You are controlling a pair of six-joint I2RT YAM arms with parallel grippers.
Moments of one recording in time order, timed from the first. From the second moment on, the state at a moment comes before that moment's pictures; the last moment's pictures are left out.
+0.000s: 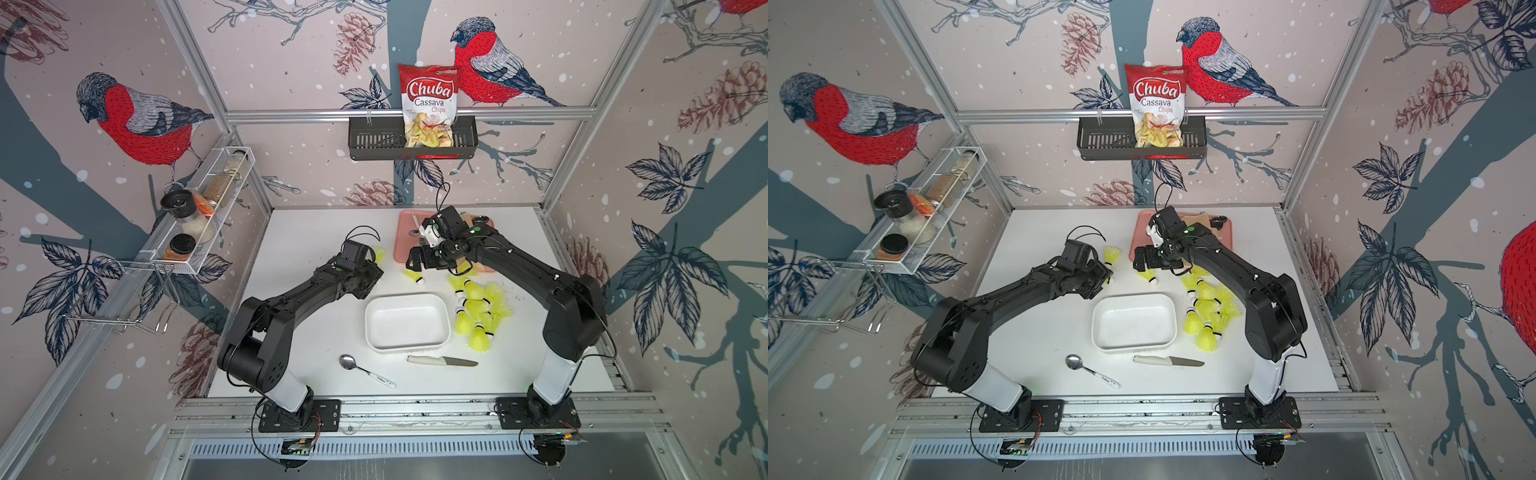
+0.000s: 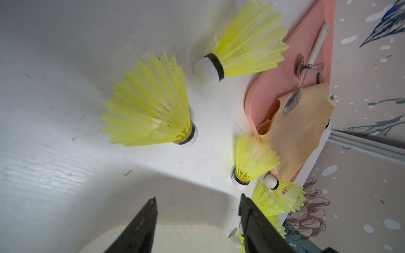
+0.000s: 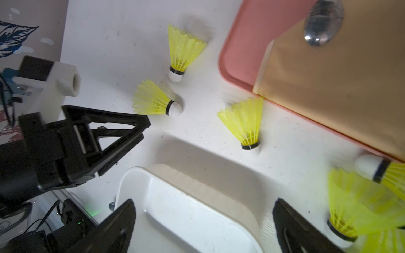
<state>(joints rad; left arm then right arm) -0.42 1.60 0.97 -0.31 0.17 -1.29 0.64 1.84 1.60 -0.79 -0.29 0.33</state>
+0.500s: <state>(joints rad) -0.43 1.77 1.07 -0.29 0.10 -1.54 0.61 1.87 1.57 -0.72 -0.44 0.32</state>
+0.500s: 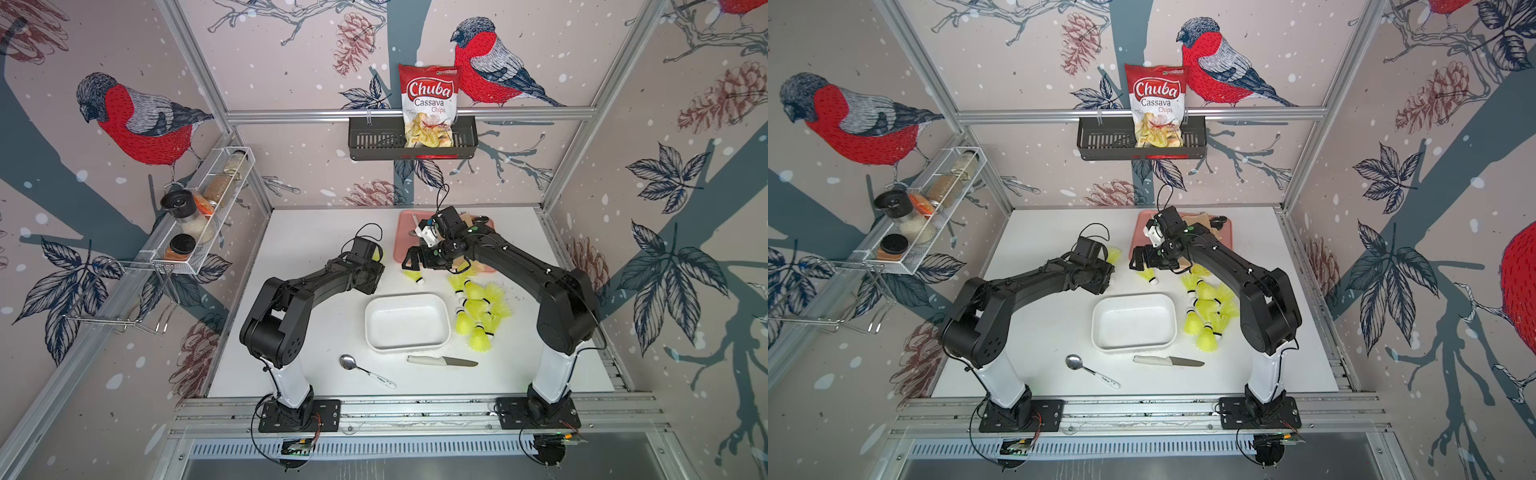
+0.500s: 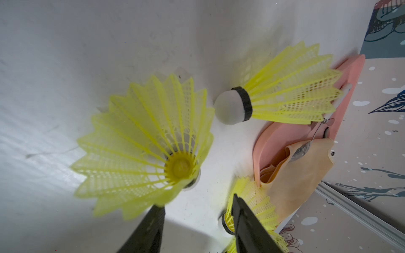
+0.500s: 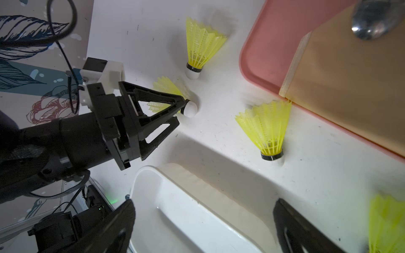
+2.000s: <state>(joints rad) -0.48 1.72 1.22 -0.47 -0.04 -1.29 0.60 1.76 1.49 -0.66 -0.44 0.40</state>
